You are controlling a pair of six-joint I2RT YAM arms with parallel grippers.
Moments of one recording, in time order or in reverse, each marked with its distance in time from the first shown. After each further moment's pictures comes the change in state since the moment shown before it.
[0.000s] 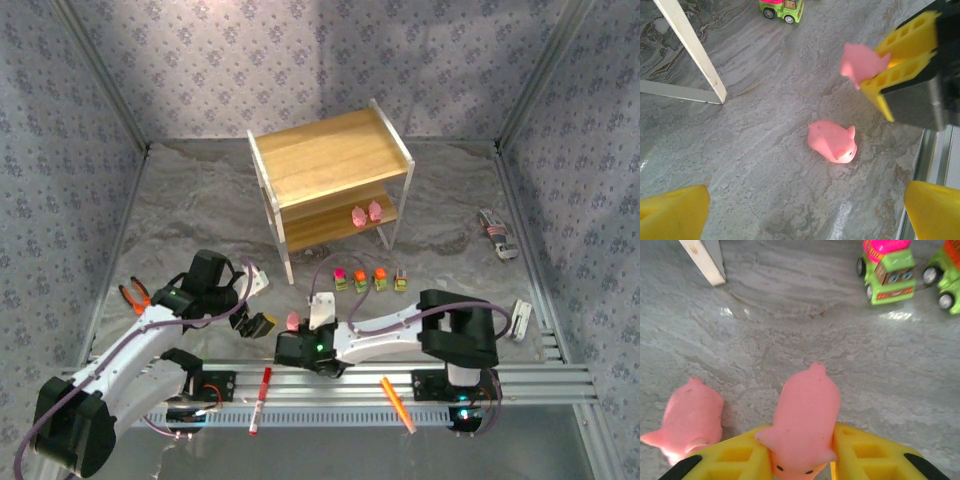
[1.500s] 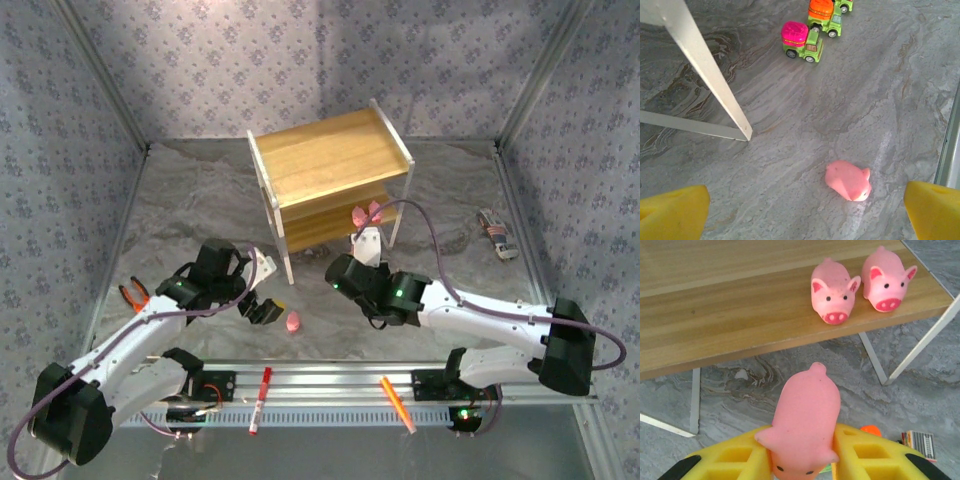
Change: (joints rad) left arm -0.079 0.062 0.093 0.074 -0.086 -0.109; right arm -0.364 -0.518 -0.063 0.042 0.008 -0.631
